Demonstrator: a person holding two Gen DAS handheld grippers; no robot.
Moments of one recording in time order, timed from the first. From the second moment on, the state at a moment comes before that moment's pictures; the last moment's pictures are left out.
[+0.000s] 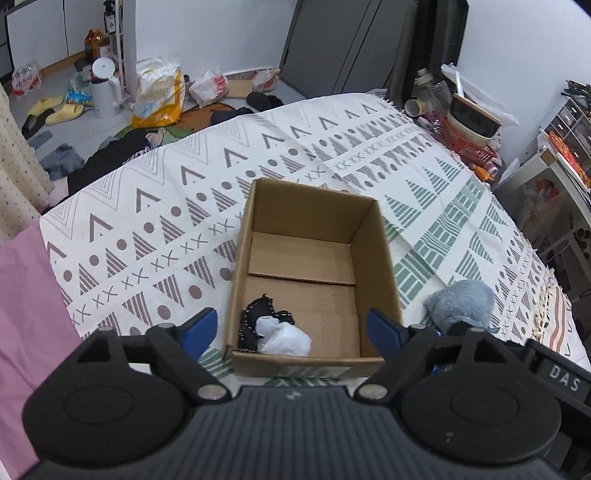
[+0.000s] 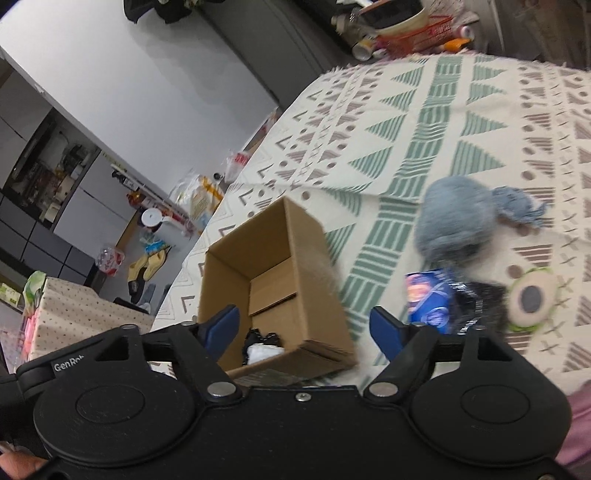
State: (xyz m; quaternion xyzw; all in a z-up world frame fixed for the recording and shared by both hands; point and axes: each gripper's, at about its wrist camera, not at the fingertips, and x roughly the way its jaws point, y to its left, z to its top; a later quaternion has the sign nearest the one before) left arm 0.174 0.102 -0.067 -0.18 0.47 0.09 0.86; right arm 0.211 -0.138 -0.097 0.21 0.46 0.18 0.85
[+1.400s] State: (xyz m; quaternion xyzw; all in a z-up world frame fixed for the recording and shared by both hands) left arm 0.150 -0.030 -0.052 -0.13 0.43 0.04 0.89; right arm 0.169 -0.305 -0.112 0.23 0.40 0.13 0.88
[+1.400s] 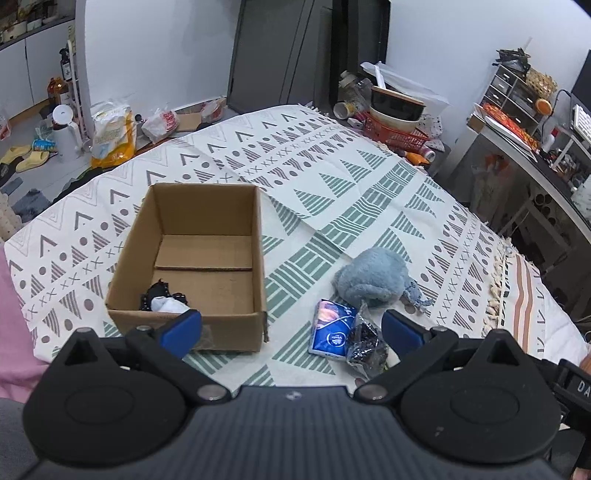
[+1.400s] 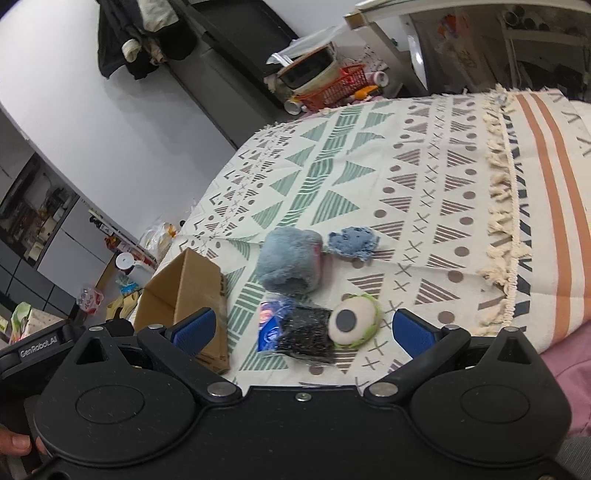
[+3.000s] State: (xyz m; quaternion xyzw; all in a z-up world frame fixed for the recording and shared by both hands) left arm 0.239 -0.119 -0.192 -0.08 0.49 -0.10 0.86; right arm 0.252 -0.306 -0.238 0.35 0.51 0.08 0.78
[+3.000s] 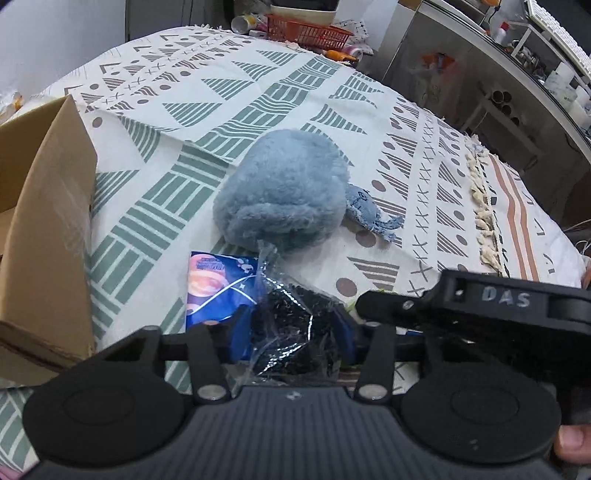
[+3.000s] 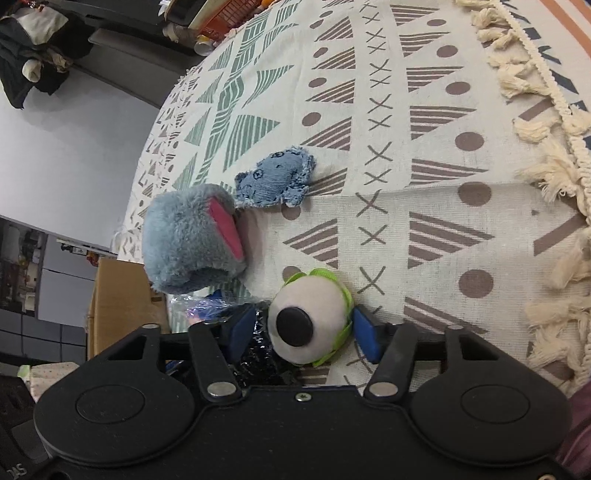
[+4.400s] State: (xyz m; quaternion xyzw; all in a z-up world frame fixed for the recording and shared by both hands) left arm 0.191 -0.051 -0.097 -0.16 0.39 -0.11 0.90; right arm 0.186 -0.269 -0.138 0.24 0.42 0.03 0.87
